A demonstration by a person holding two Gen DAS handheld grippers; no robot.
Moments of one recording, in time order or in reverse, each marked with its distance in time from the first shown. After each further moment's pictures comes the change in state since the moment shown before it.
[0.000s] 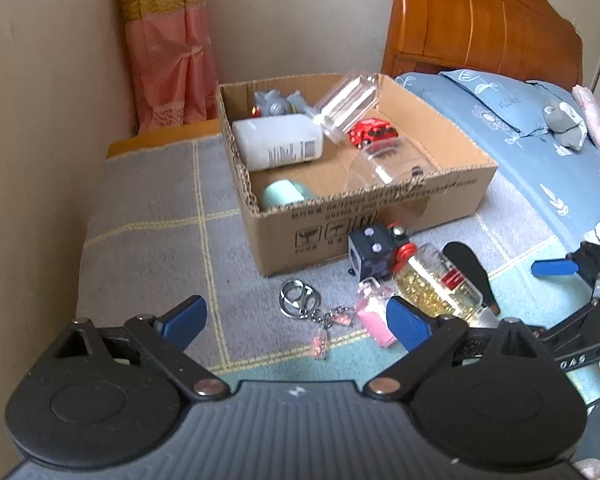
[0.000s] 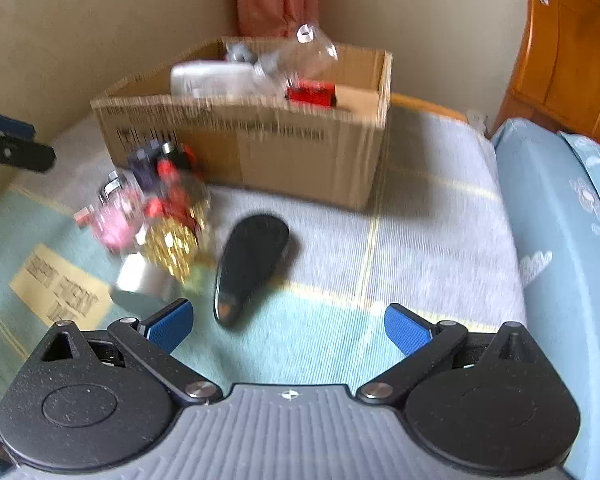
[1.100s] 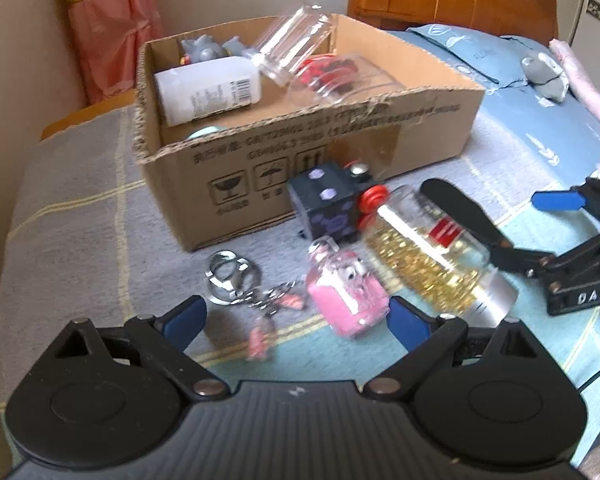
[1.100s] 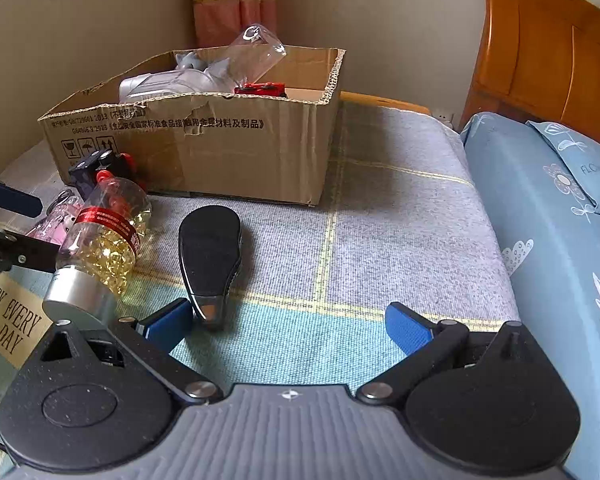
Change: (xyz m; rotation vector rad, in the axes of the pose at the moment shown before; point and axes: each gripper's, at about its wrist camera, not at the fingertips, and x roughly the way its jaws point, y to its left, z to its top) left arm 0.056 -0.033 -0.018 0.095 0.073 -0.057; right arm 0.012 -0.025 -0.005 0.087 -0.085 -0.064
